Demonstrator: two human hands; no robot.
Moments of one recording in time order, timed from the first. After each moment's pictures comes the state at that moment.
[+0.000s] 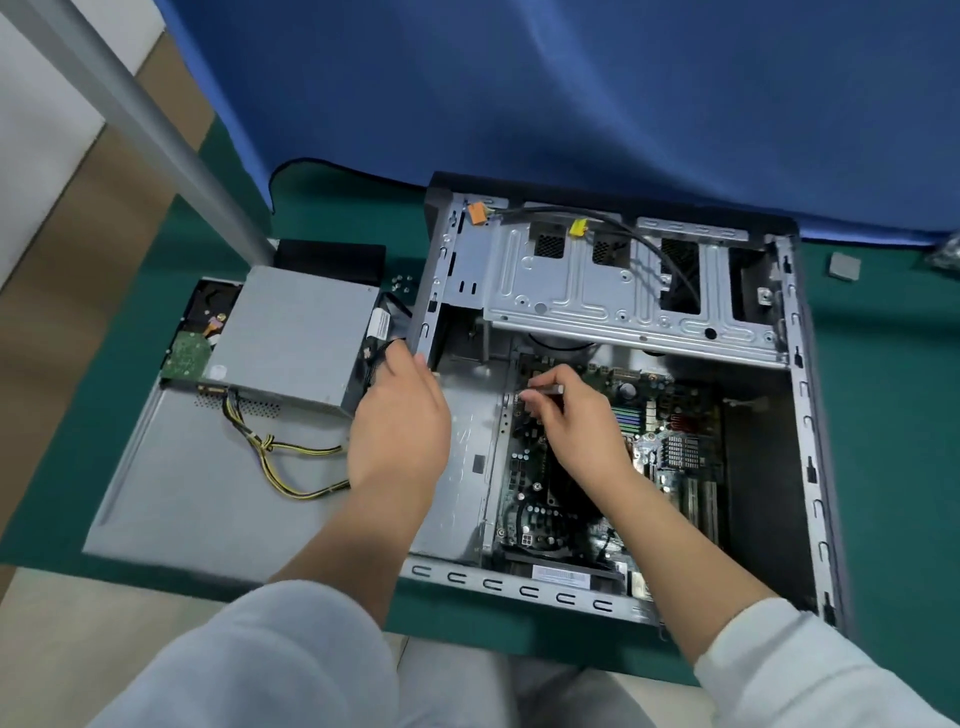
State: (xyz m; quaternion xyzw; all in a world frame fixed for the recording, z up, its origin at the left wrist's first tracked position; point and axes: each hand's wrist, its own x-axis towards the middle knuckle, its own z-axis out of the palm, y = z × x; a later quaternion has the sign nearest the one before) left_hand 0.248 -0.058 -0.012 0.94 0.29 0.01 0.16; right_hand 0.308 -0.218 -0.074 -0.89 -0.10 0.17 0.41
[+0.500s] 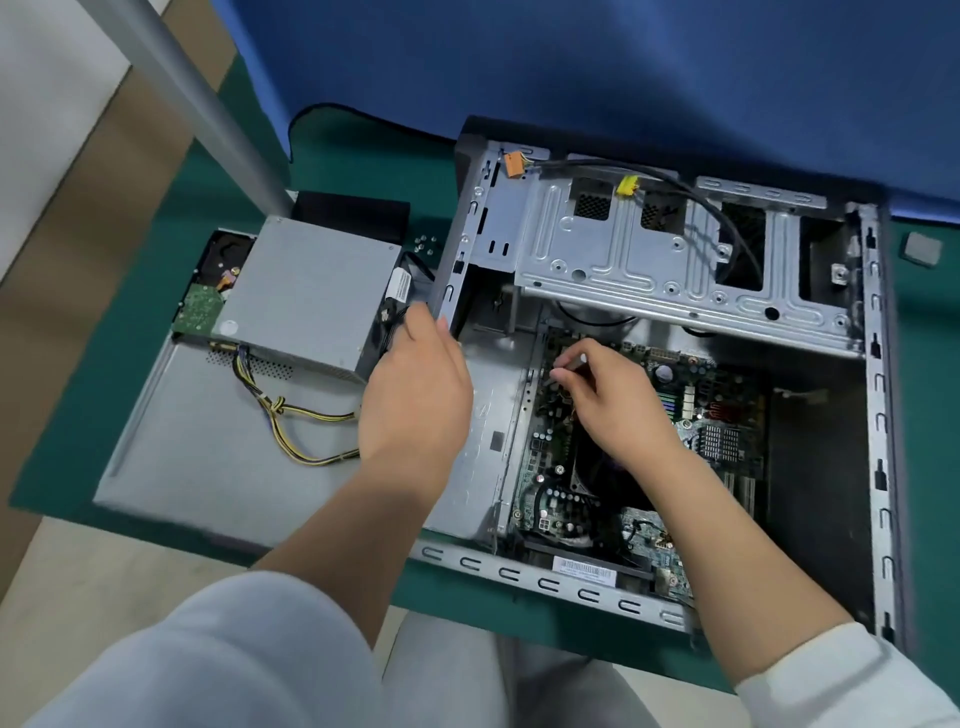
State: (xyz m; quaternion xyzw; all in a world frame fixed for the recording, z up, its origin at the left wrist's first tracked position) left_hand 0.247 -0.058 -0.015 0.95 0.27 0.02 0.13; right_hand 0.323 -0.224 -0.083 -0.91 -0.19 0.17 0.34
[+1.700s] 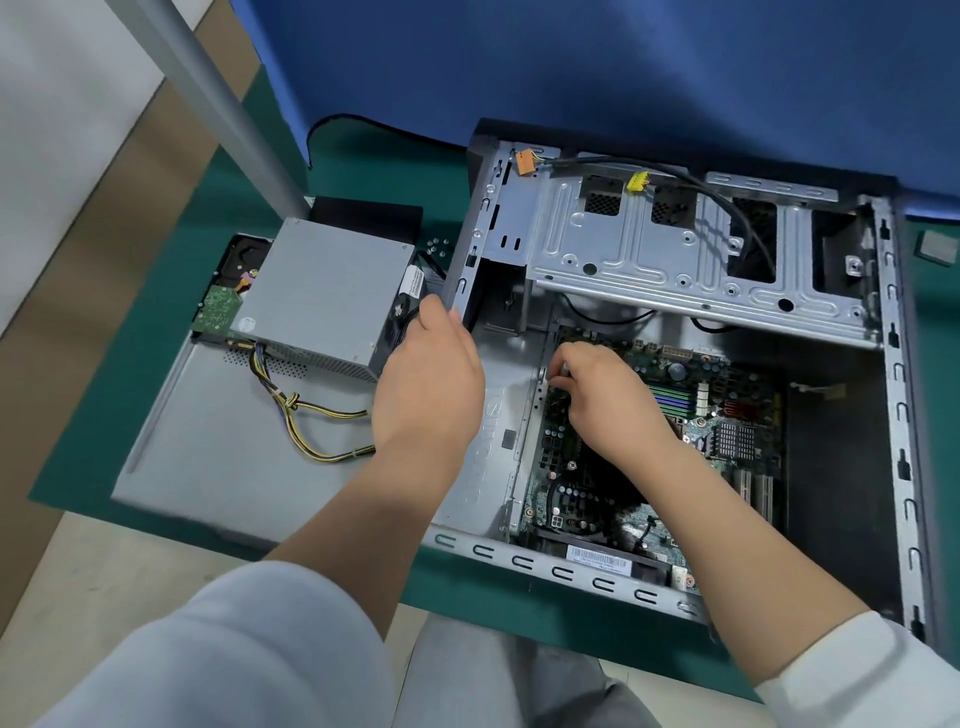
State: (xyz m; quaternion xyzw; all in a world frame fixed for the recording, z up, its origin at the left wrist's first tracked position) left_hand 0.247 -0.058 -0.018 0.95 0.28 0.03 0.13; right_hand 0.314 -0.207 -0.077 -0.92 -0.28 0.16 0.23
